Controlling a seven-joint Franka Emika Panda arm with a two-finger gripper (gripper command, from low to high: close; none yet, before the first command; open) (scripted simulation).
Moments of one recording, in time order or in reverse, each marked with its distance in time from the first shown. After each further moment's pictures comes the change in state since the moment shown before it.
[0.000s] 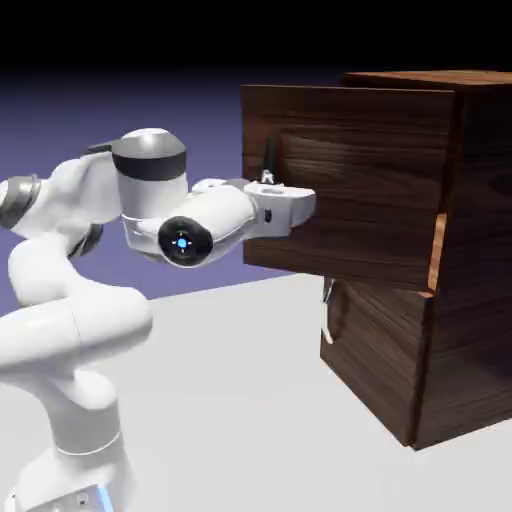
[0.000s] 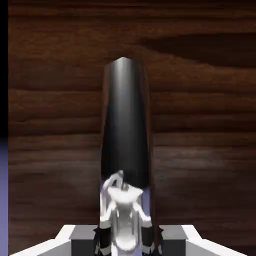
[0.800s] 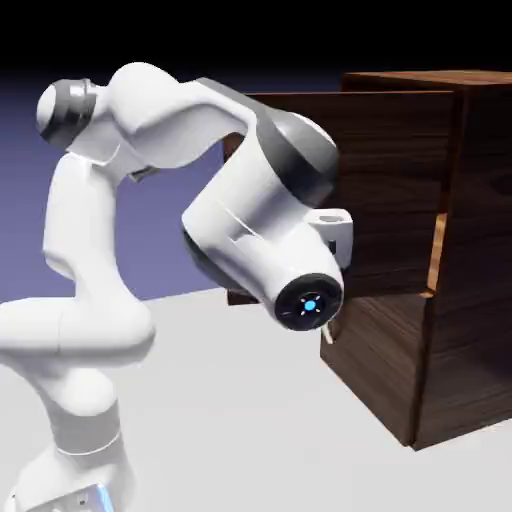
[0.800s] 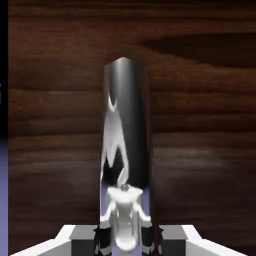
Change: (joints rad) arm -0.510 0.863 0.203 0.620 -0.870 -0.443 -0.751
